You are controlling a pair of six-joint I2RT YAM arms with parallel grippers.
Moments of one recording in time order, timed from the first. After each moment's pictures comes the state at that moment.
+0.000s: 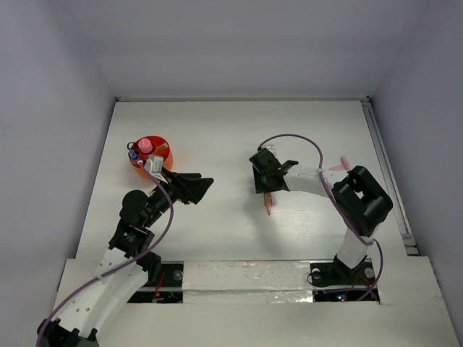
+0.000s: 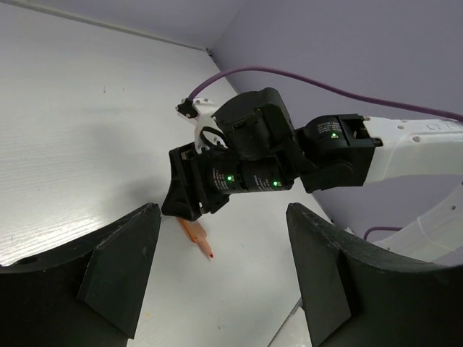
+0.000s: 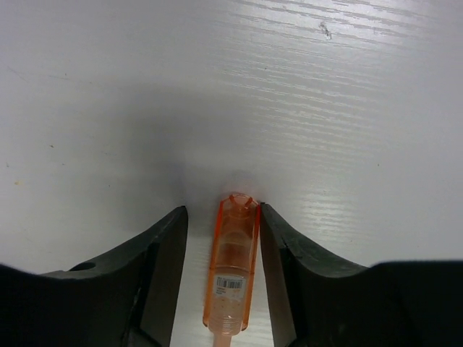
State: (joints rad) left arm -0.43 0.49 0.37 0.21 0.30 -0.70; right arm 0.72 1.78 1.07 -0.36 0.27 0.50
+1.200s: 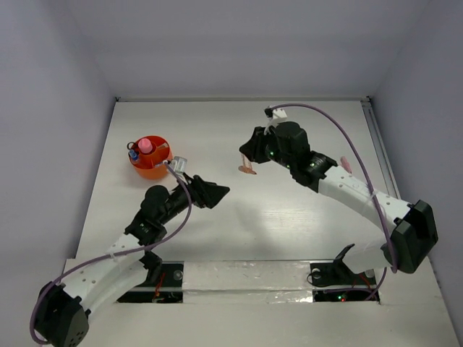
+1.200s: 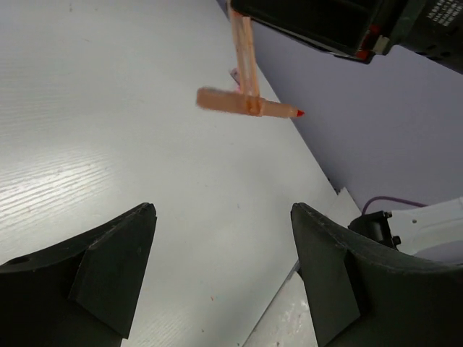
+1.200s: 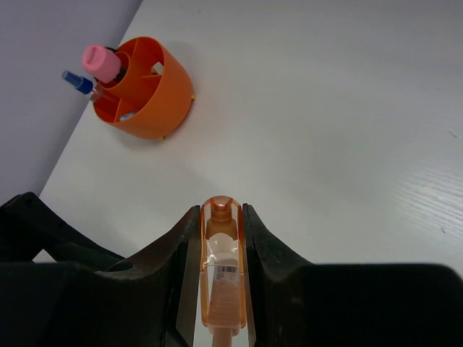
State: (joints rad) left arm -0.56 0.69 0.31 0.34 0.28 -0.73; right arm 0.72 1.39 1.15 -0.08 0.02 0.47
